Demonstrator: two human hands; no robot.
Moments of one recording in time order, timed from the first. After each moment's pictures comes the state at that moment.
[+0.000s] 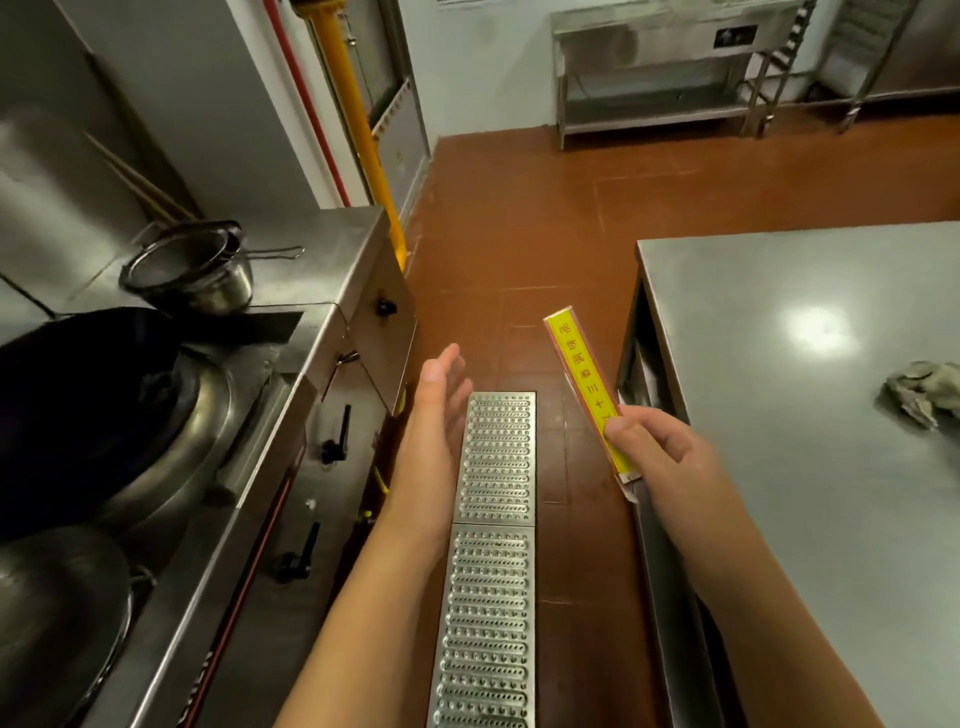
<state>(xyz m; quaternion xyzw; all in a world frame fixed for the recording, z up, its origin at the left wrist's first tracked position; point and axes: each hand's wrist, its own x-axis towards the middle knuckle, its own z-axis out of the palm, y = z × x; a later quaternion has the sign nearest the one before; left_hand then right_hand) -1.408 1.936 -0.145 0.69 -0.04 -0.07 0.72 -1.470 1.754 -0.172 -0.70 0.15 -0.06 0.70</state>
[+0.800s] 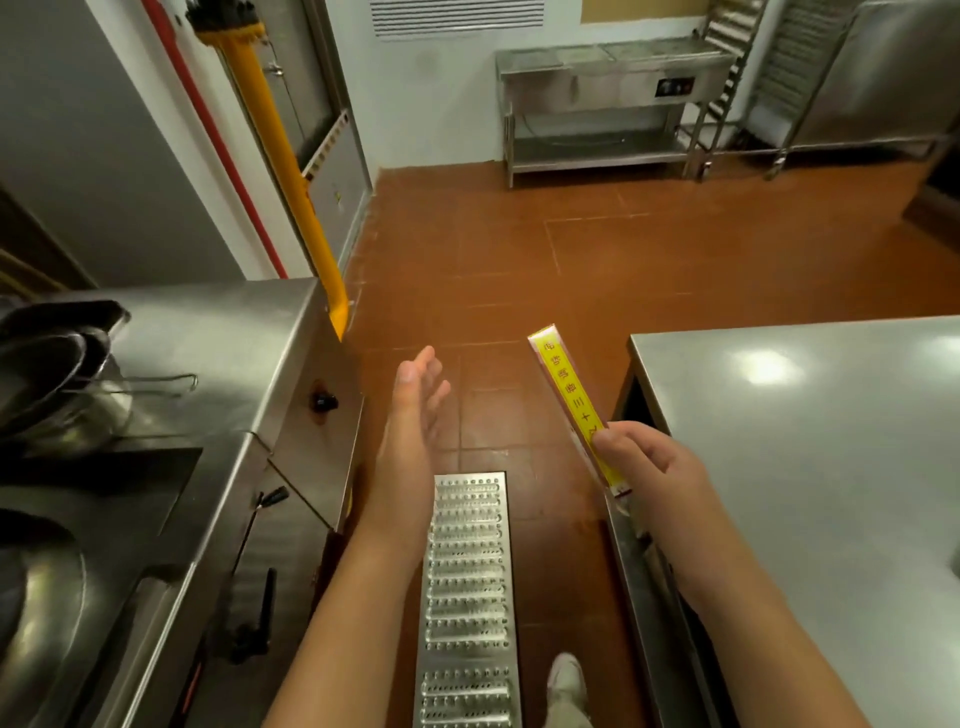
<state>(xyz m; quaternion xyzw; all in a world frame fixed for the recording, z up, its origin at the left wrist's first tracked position) -1.075 1.880 -0.156 0.67 -0.06 -0.08 0.74 -1.167 1.700 -0.171 -0.73 0.17 -0.09 0.66</state>
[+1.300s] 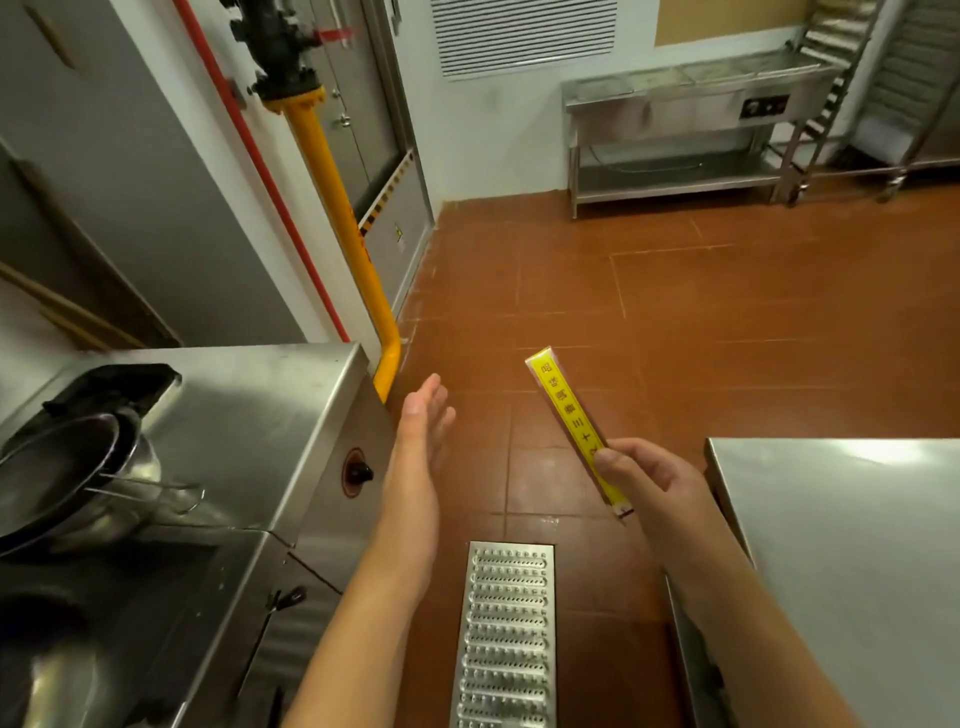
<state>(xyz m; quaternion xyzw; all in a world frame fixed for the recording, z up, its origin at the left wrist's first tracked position) -0.920 1.823 -0.137 0.70 -0.02 -0.02 0.72 -0.974 1.633 -0.163 -0.69 0.11 -0.06 0.72</state>
